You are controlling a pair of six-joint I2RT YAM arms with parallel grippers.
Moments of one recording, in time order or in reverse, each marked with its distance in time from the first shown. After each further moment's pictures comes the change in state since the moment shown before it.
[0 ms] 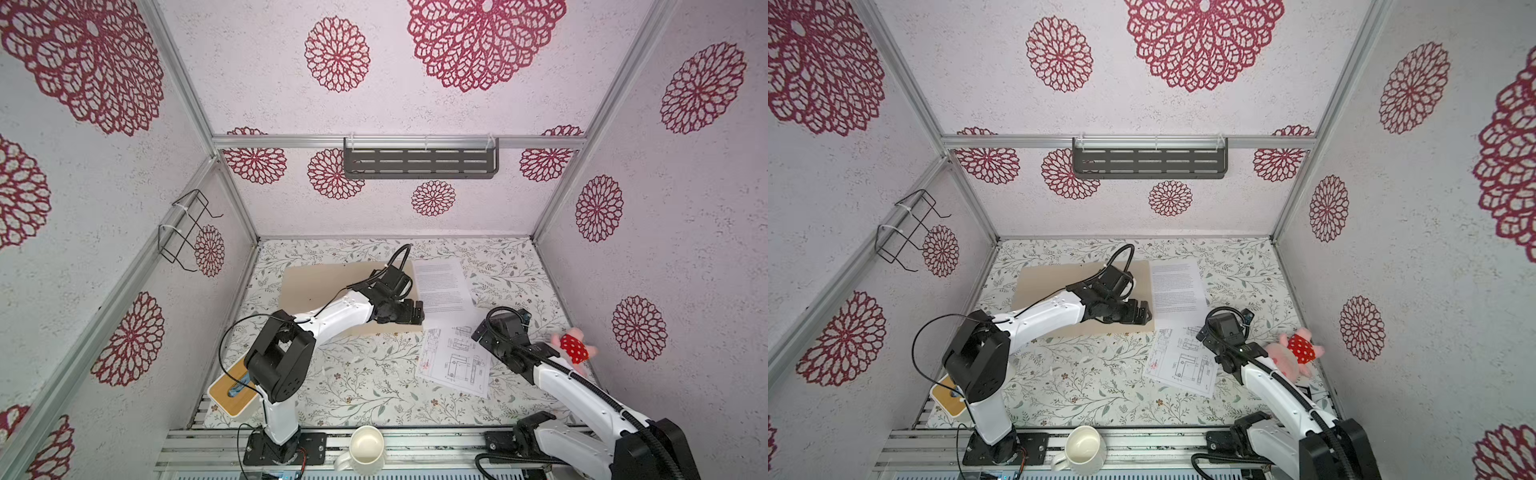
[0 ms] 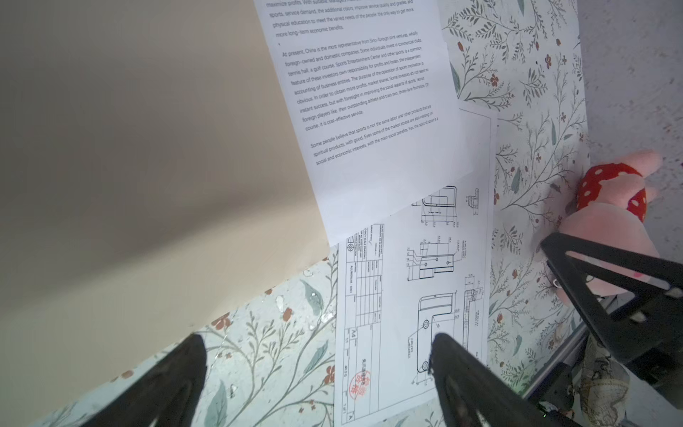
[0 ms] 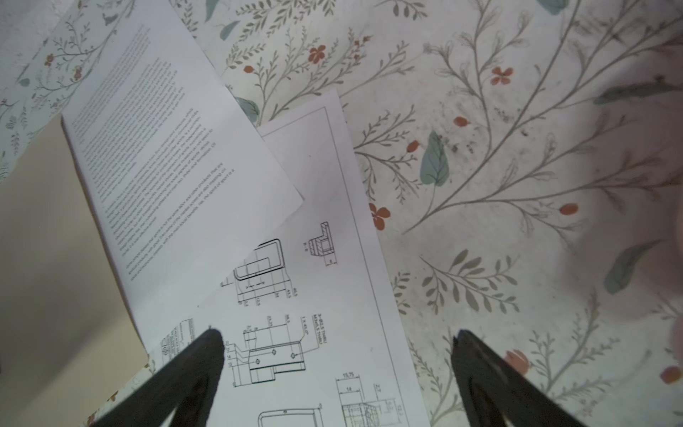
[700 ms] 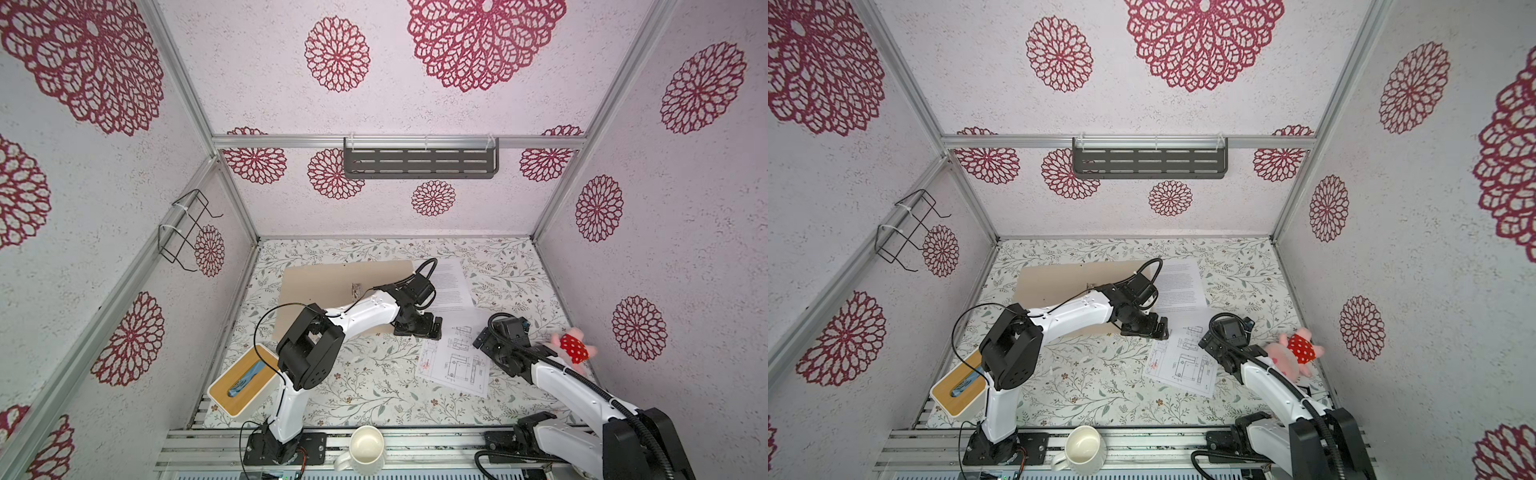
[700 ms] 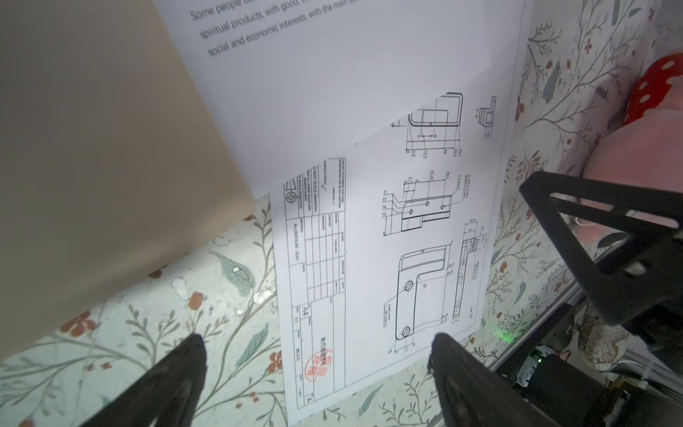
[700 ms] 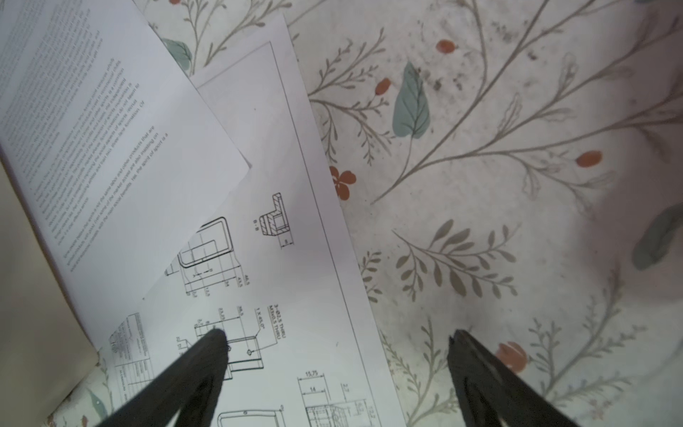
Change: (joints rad) left arm -0.103 0.180 0.178 -0.190 0.096 0.003; right arm -0.062 0.056 -0.062 0.045 -0.116 -0.003
